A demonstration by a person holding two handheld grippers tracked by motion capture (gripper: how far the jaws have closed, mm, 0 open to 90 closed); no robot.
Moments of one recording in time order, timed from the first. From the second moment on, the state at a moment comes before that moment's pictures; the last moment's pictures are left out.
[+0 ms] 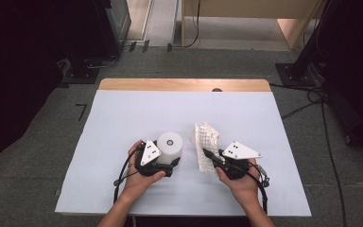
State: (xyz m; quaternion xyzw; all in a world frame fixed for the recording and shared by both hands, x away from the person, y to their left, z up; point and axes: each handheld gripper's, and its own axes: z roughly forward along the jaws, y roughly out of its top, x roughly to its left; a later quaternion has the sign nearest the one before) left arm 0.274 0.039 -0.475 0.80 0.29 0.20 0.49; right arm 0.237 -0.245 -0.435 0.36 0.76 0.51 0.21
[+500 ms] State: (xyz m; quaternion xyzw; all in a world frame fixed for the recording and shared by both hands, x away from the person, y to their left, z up) left arm 0.261 0.034 -0.470 0.75 0.36 0.22 0.51; right arm 0.236 -0.245 -0.436 0.36 0.76 0.51 0.21
